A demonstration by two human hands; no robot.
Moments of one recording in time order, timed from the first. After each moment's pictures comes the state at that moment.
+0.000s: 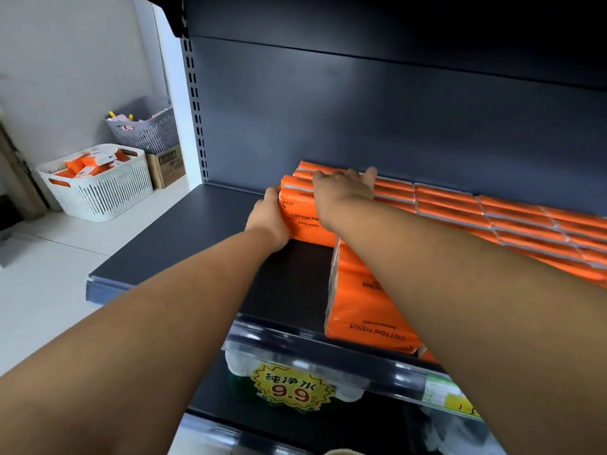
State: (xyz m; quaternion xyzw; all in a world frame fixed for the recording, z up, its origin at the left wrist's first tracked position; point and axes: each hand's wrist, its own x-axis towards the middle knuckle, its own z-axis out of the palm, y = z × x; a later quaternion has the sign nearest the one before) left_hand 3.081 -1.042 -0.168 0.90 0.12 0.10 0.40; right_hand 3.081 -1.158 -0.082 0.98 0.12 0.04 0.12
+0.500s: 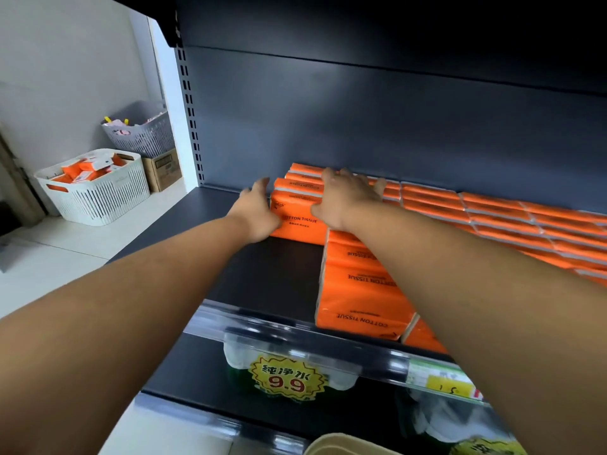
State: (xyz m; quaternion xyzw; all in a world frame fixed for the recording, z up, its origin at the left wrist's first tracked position) left_hand 3.061 -1.029 -0.135 0.93 0.09 0.07 0.36; right_hand 3.077 -1.188 -0.084 0.99 0.12 0.08 -0.02
